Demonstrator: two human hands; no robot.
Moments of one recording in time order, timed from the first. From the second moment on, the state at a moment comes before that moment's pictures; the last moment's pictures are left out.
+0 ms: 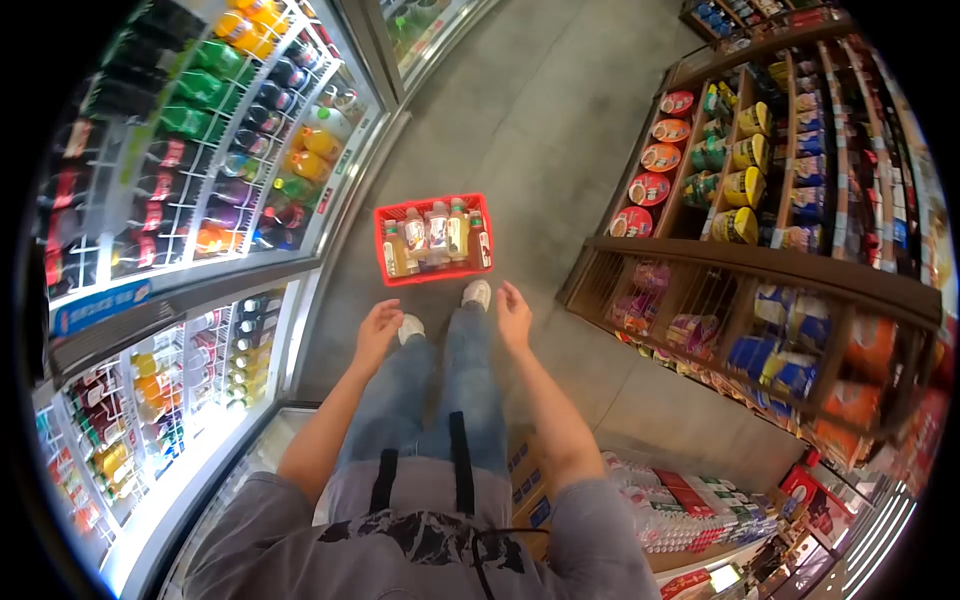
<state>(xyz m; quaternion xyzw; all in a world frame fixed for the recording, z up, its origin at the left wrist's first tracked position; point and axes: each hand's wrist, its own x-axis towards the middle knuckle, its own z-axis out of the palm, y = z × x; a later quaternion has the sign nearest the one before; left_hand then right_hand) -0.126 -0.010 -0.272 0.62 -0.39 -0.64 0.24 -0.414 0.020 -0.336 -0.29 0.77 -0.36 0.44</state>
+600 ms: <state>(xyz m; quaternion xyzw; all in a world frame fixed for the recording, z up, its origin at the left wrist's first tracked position) -0.240 -0.083 -0.645 0.72 -0.25 -0.63 0.17 -0.434 -0.062 -0.633 -0.32 0.76 -0.27 0.50</state>
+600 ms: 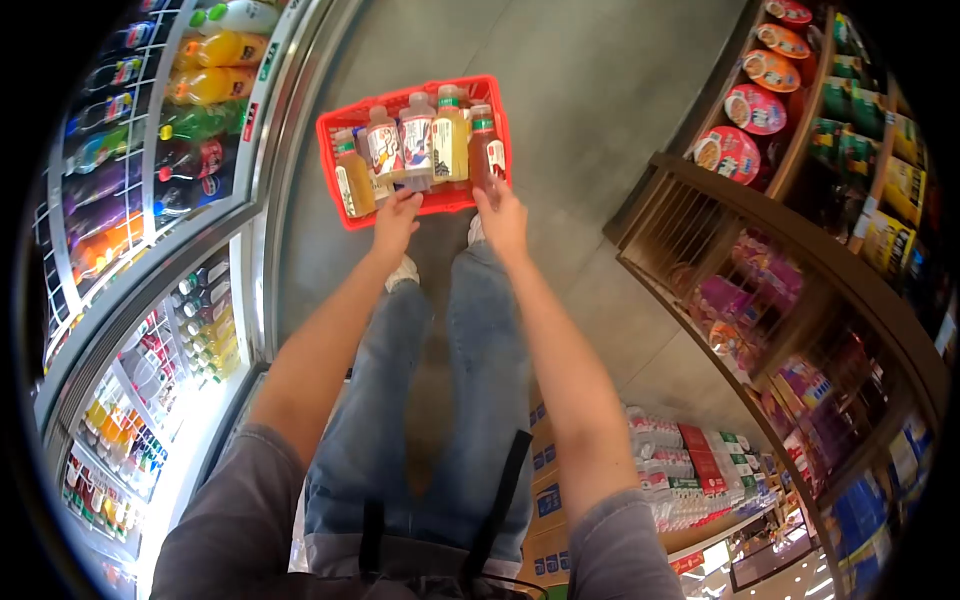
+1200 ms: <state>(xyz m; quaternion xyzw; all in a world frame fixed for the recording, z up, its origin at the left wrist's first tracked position) -0.274 -0.123 -0.751 0.73 -0.29 -0.60 0.16 -0.379 -0.132 -0.743 -0.42 0.80 -0.18 0.40</state>
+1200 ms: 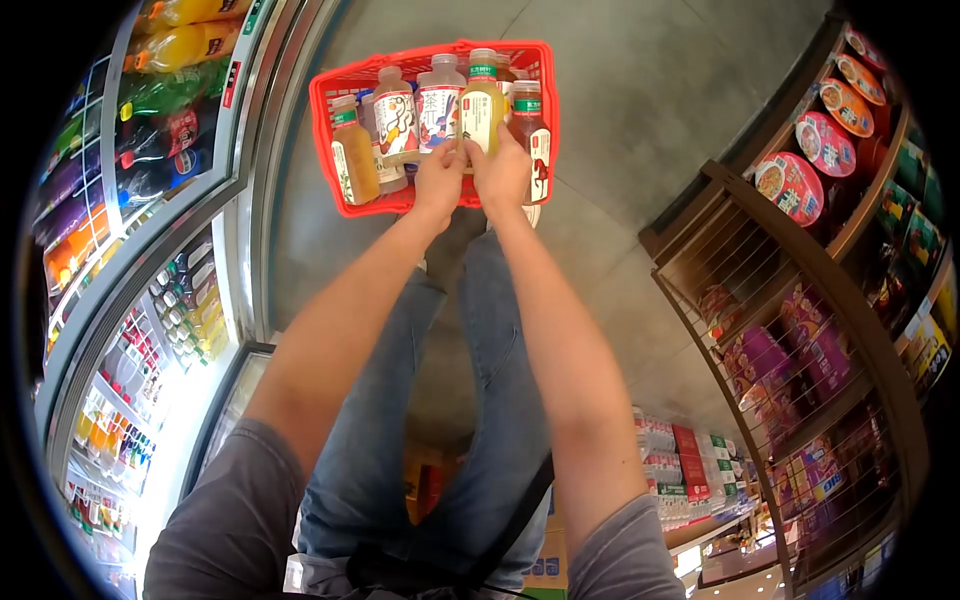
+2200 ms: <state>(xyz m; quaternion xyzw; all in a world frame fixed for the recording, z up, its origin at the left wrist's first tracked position) -0.183 -0.059 -0.416 0.57 -0.24 -0.74 0.26 -0.331 -0.058 -0.392 -0.38 0.76 -0.27 0.46</state>
